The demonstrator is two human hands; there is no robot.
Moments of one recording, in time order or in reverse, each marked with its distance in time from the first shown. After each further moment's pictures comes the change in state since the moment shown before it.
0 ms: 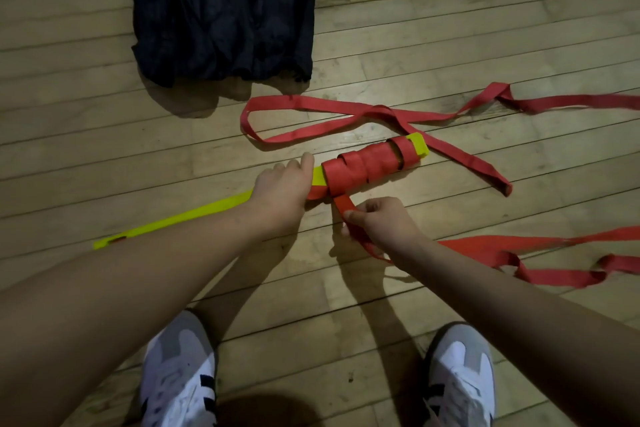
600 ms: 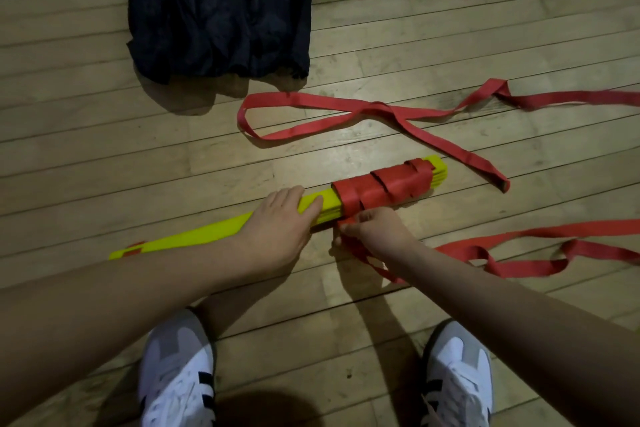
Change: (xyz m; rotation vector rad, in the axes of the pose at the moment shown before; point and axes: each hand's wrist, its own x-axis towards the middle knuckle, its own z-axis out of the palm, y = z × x) left_hand -0.047 -0.006 0.029 0.083 0.071 0.323; right_hand -0.008 0.010 0.011 0.118 -0.054 0.108
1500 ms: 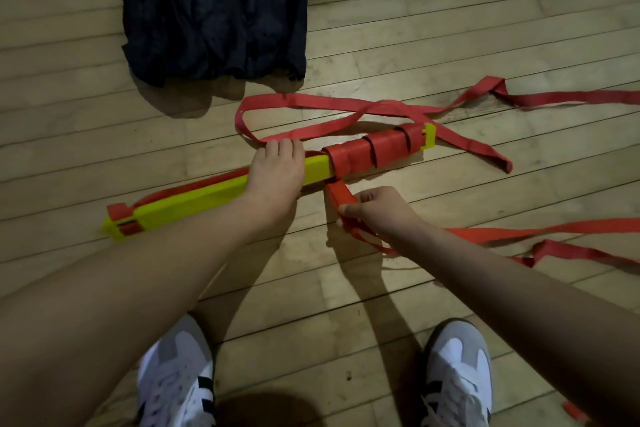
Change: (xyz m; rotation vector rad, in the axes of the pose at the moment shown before) left_hand 0.059 -0.018 -0.022 0.216 -0.018 -0.302; right_hand 0.008 -0.025 -0.016 -0.058 -0.029 -0.039
